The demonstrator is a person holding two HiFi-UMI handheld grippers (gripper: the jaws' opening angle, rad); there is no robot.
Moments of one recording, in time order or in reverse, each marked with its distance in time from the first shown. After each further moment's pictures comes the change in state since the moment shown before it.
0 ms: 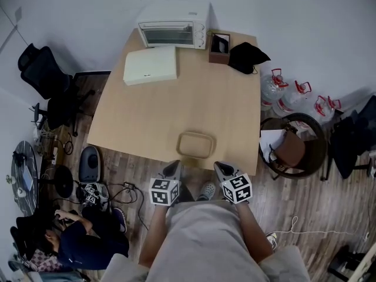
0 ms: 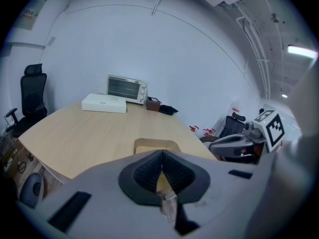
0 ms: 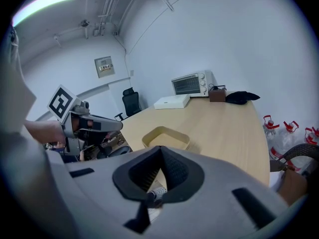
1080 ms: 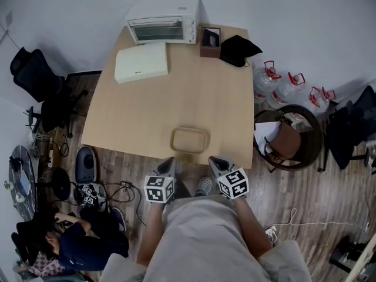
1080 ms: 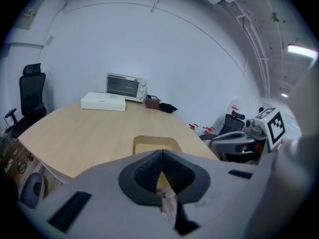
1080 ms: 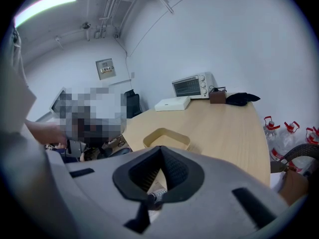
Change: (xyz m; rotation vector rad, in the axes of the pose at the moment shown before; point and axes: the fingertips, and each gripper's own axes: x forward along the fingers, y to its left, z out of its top) left arm 0.000 0.000 -0.007 0.006 0.020 -0.004; right arm -0.003 0.004 0.002 0.000 -0.030 0.009
